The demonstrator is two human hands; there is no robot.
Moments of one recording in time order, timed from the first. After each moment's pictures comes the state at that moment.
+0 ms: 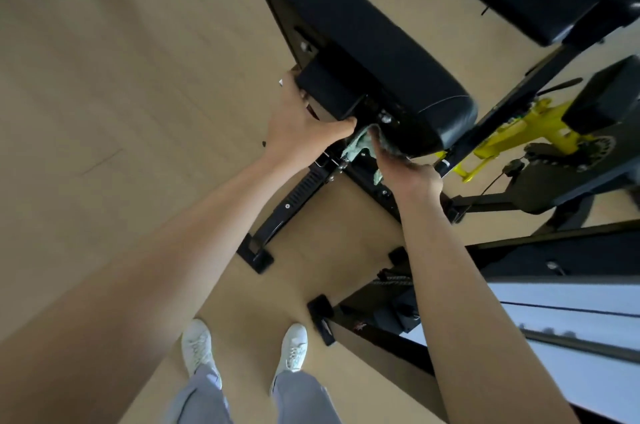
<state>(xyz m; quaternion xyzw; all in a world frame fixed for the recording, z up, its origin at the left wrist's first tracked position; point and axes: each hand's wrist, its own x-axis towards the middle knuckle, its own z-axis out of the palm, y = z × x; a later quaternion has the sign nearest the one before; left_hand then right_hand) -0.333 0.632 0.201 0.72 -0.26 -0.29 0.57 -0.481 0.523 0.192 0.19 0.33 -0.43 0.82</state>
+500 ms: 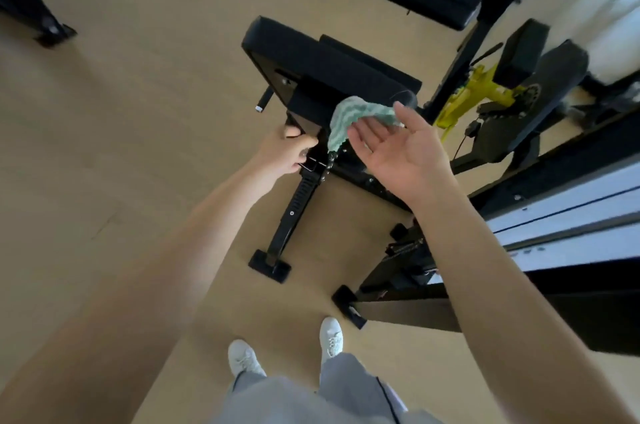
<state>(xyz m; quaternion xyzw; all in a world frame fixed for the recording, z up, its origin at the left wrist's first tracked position) -0.310 0.694 0.262 0.68 -0.28 -0.52 0.44 -0.489 0.639 0.334 -0.16 0.37 -0.38 0.84</state>
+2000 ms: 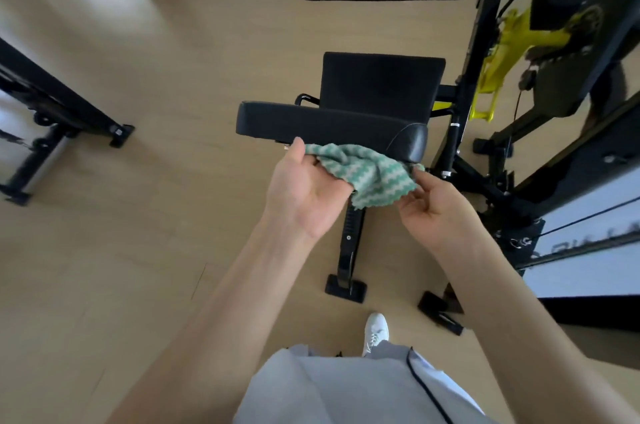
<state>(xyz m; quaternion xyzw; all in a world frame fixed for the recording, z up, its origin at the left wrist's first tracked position) -0.334 0.652 0.357 0.38 0.06 -0.68 0.63 -0.489 0.615 0.304 0.09 0.43 -0.45 0.78</state>
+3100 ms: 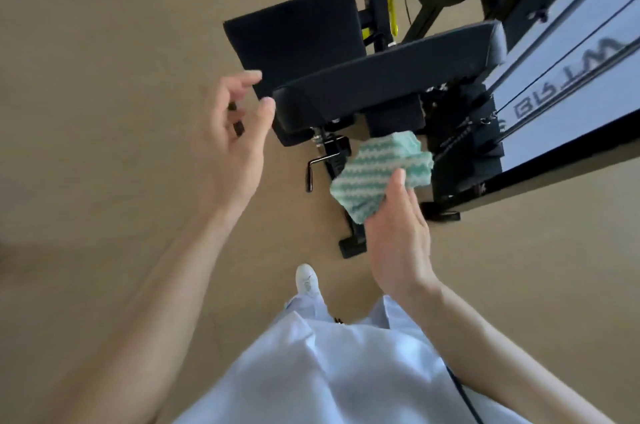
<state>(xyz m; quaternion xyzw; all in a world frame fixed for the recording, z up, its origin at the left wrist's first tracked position) -0.073 0.584 0.302 0.51 -0.62 -0.38 0.45 -0.223 0.718 0.287 -0.10 0.60 -0.57 0.55</state>
